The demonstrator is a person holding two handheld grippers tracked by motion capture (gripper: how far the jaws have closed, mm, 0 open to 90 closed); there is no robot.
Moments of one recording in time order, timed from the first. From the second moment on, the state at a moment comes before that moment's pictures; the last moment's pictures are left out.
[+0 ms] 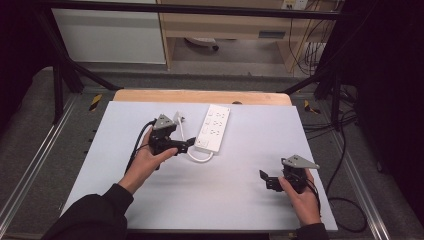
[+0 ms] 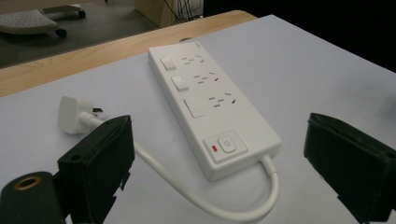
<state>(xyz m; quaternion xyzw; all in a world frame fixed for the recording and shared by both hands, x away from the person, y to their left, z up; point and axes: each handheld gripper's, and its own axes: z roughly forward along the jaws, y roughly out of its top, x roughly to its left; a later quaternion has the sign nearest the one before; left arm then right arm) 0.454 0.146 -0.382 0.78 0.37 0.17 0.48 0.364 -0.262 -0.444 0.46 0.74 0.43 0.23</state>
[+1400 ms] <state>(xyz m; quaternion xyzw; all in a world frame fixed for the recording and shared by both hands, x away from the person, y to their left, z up) 0.488 0.128 -0.390 0.78 0.38 0.19 0.47 0.364 -0.262 -0.443 0.46 0.74 0.43 0.23</state>
